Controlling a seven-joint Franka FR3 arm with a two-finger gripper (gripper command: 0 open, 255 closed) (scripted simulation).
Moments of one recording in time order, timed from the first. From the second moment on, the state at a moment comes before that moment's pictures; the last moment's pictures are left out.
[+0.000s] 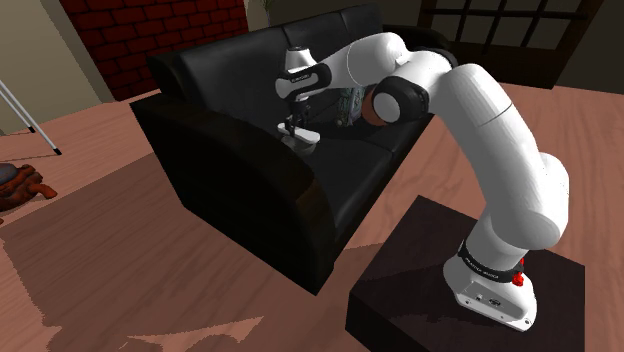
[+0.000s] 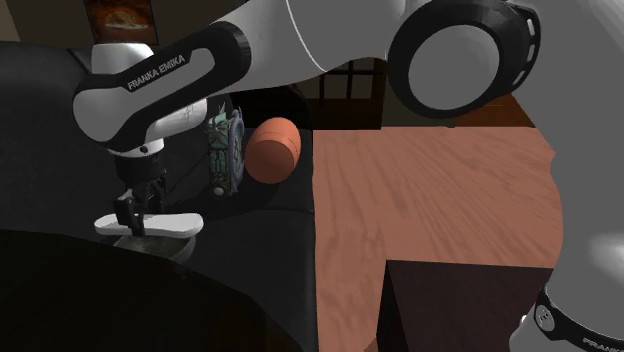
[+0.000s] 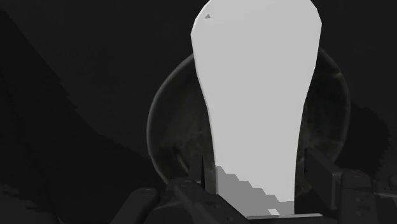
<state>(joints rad) 0.03 0.81 -0.28 -1.20 0.22 2.11 -0.32</state>
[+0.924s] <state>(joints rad) 0.03 0.82 -0.28 -1.21 0.22 2.14 -0.32</state>
